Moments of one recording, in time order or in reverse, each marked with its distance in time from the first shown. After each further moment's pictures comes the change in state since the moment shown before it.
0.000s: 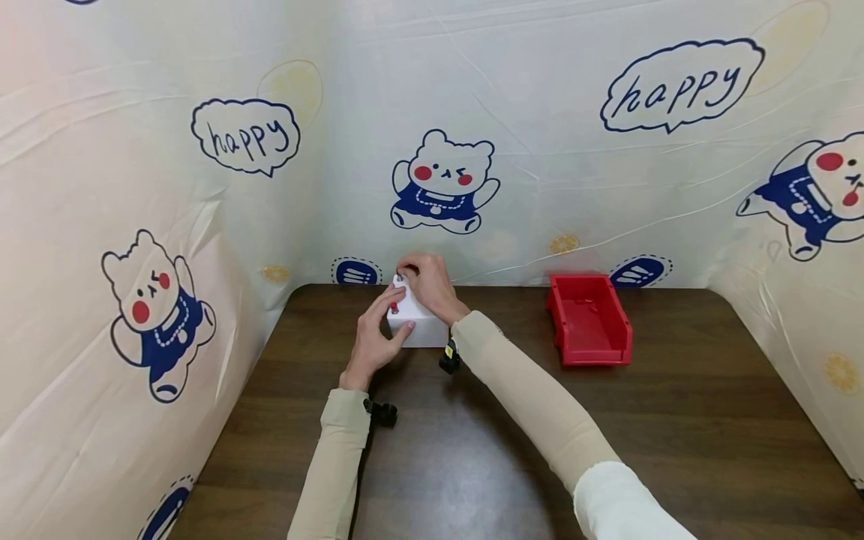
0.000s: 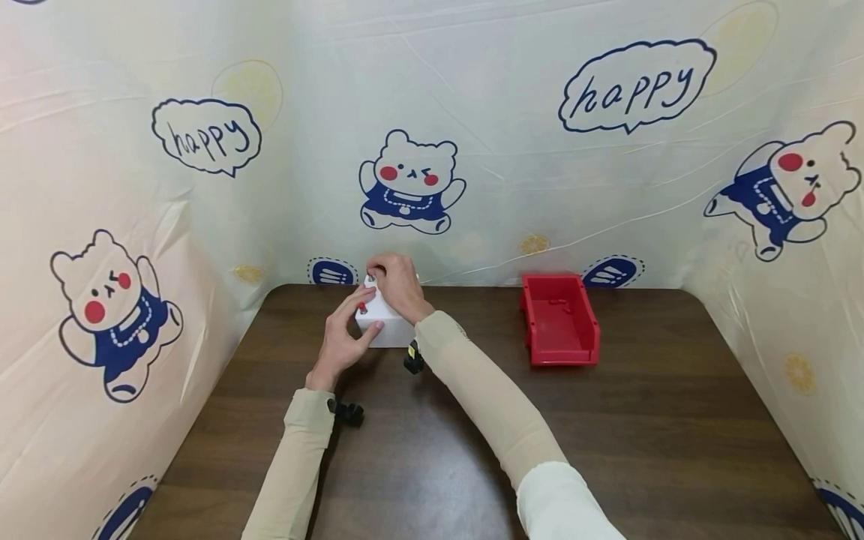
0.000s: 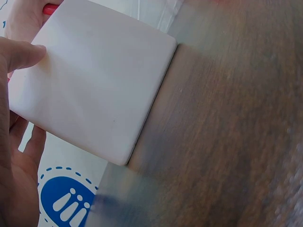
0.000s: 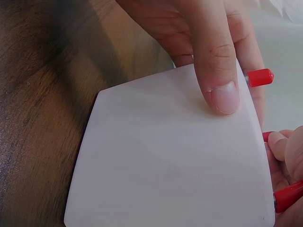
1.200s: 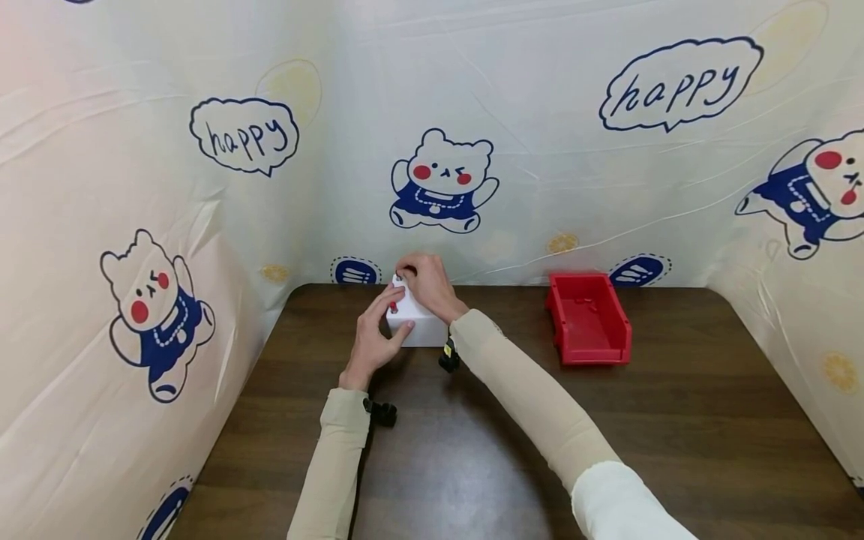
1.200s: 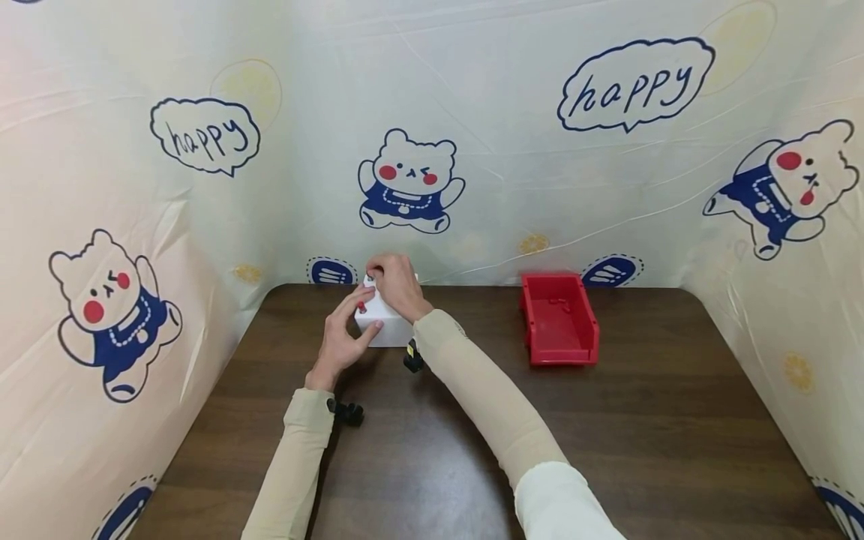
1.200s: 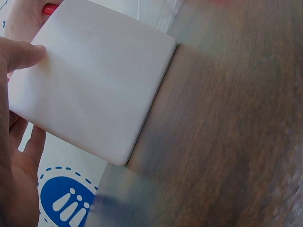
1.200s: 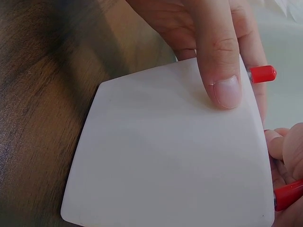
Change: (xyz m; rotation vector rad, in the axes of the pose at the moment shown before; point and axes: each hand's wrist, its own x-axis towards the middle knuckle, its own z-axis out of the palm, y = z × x) left_hand 0.004 0.044 -0.005 -0.032 0.008 -0.013; right_hand 0.001 0.002 0.001 -0.041 -0.039 0.012
